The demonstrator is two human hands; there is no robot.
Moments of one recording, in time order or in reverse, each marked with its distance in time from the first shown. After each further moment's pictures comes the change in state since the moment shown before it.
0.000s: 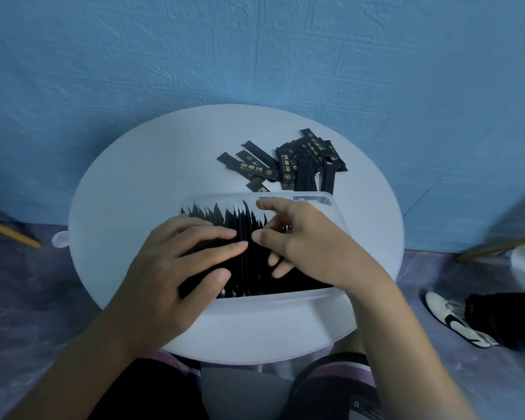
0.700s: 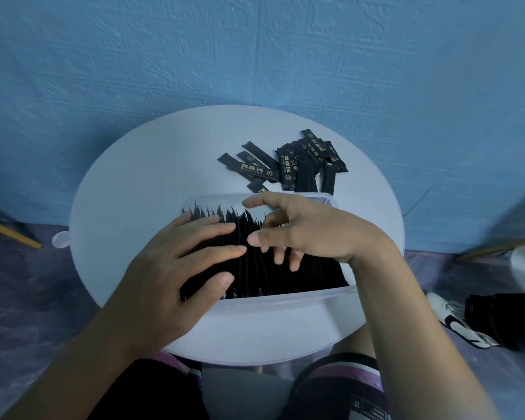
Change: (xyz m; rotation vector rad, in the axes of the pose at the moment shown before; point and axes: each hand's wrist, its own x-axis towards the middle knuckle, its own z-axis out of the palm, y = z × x) left_hand -0.001 -0.002 0.000 0.005 -0.006 0.009; right_hand 0.018 -0.010 -0.020 0.016 -0.295 0.000
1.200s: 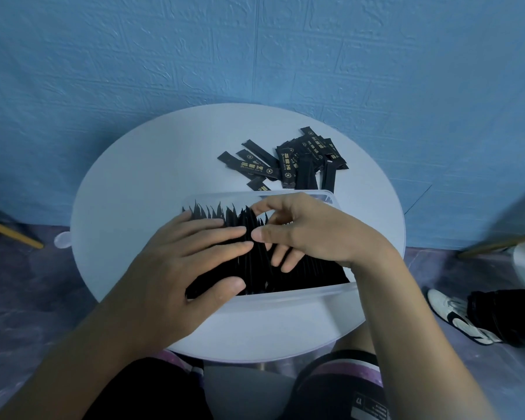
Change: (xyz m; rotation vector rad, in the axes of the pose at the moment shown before) left_hand 0.005 0.002 -0.002 0.102 -0.065 0.038; right_hand -0.003 0.004 0.006 0.052 0.092 -0.011
